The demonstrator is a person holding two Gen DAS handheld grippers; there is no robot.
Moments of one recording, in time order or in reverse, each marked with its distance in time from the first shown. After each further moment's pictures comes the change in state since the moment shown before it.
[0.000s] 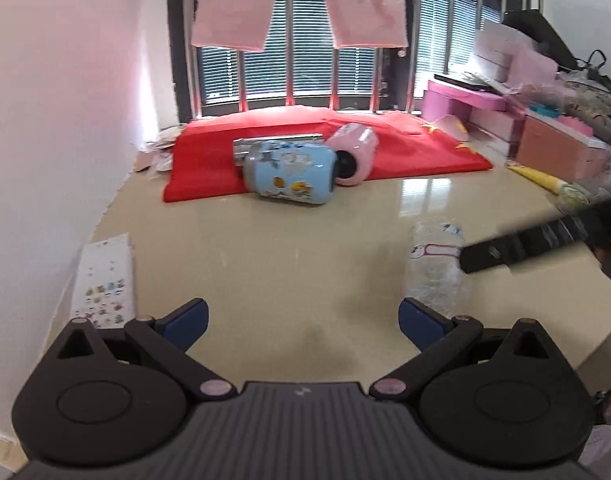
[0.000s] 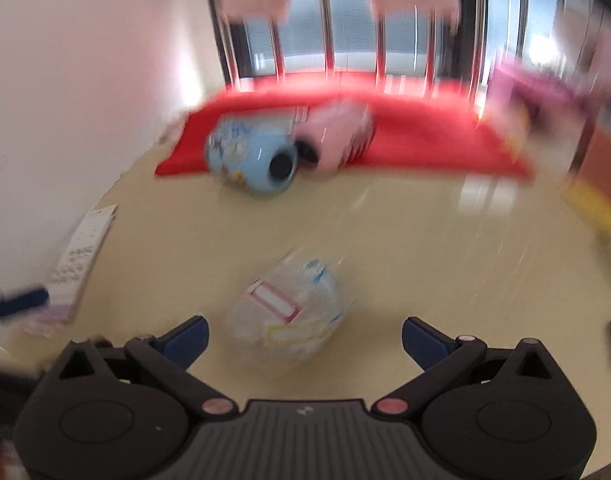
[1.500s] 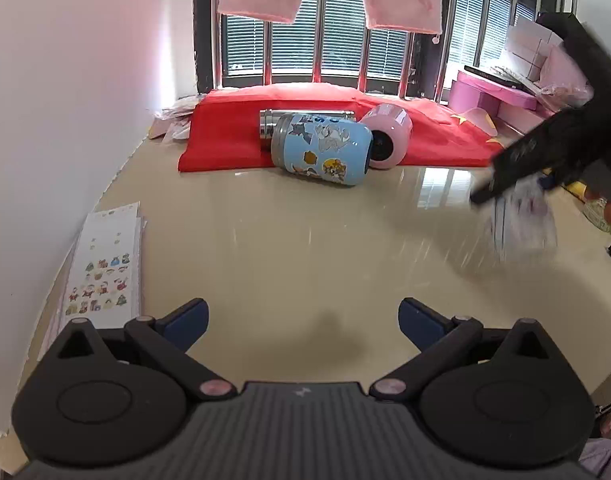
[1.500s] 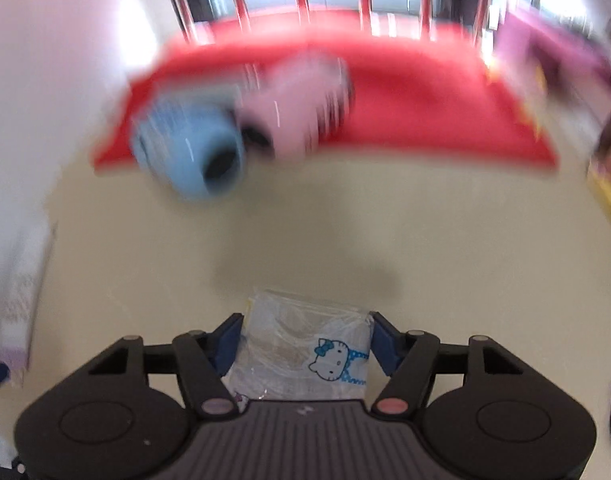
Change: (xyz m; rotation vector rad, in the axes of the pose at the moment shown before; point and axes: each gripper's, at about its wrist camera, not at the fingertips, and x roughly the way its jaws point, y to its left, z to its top) left arm 0.034 0.023 0.000 -0.079 0.056 0.012; right arm 0.051 -0.036 0.078 -0.030 0.073 -0.049
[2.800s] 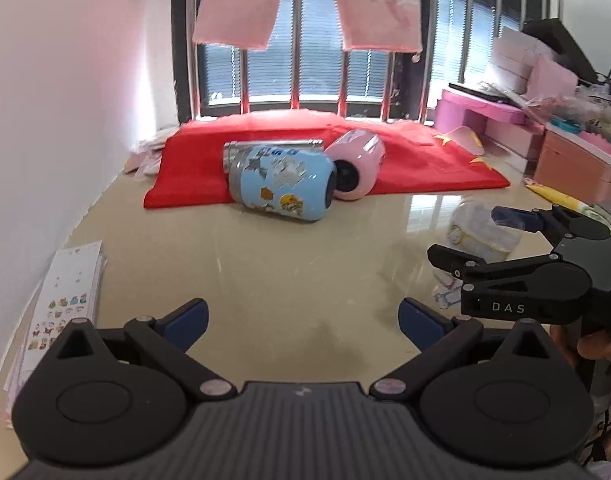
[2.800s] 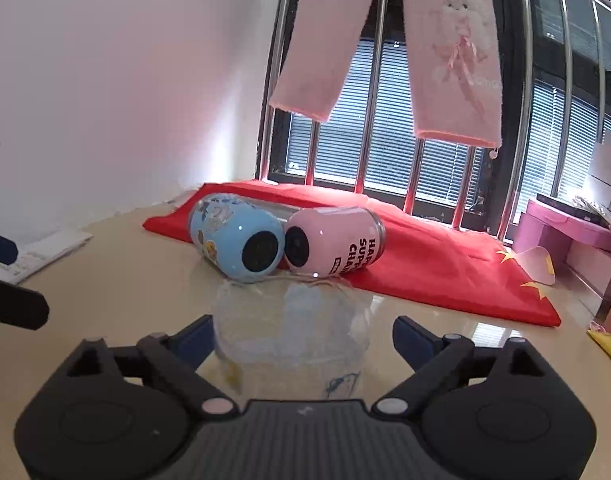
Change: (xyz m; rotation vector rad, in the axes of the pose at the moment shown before) left arm 0.011 -0.050 0.013 0.030 -0.089 -0.002; right arm 0.013 -0.006 -0.105 -0.305 -0.597 0.043
